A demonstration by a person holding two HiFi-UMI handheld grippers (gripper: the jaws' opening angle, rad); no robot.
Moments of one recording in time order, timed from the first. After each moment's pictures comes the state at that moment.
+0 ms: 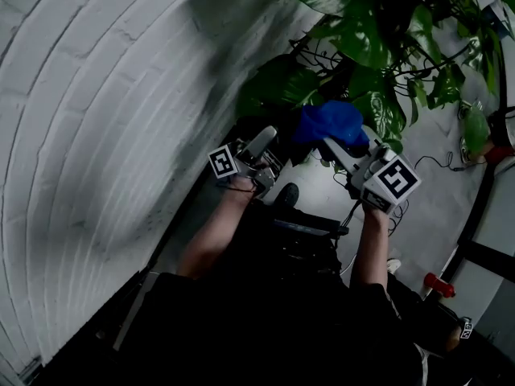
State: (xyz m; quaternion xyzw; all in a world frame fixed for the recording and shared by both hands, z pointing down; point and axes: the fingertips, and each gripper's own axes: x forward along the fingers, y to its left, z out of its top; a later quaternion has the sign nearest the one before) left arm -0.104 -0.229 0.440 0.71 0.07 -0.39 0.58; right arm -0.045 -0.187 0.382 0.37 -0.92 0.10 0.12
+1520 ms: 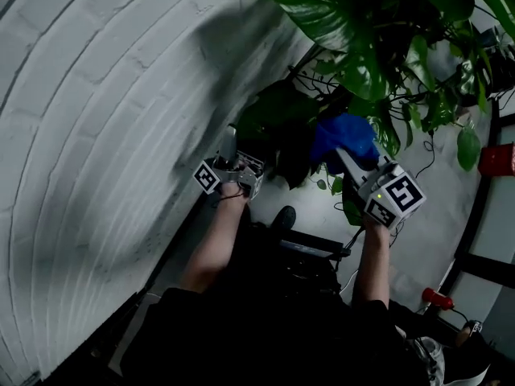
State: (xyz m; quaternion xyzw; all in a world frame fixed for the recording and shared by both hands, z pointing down) left arm -0.186 -0.314 0.454 0.66 -0.04 -0.53 0.54; right arm -0.018 -0.222 0.355 0.46 -0.88 0.10 0.09
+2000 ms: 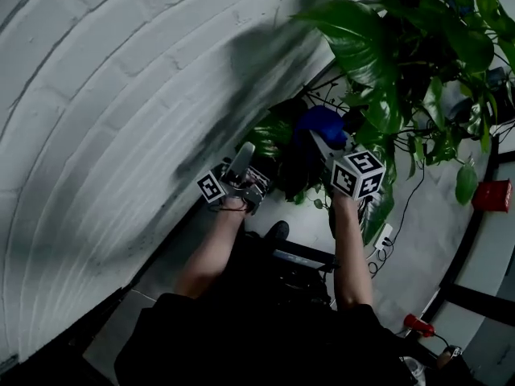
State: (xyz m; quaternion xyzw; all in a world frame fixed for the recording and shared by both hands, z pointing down) left arm -0.201 -0.296 0.402 0.71 0.01 -0.51 0.48; right arm -0.070 -0.323 0.420 0.46 -0.86 0.17 0.10
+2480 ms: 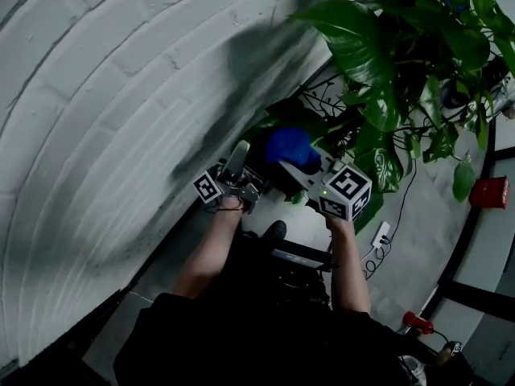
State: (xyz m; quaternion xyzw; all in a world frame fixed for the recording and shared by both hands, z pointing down) left arm -0.204 -0.302 0.415 0.71 -0.01 -0.51 0.49; right arm -0.154 -0.256 0.408 0.30 -0.94 0.15 0.12
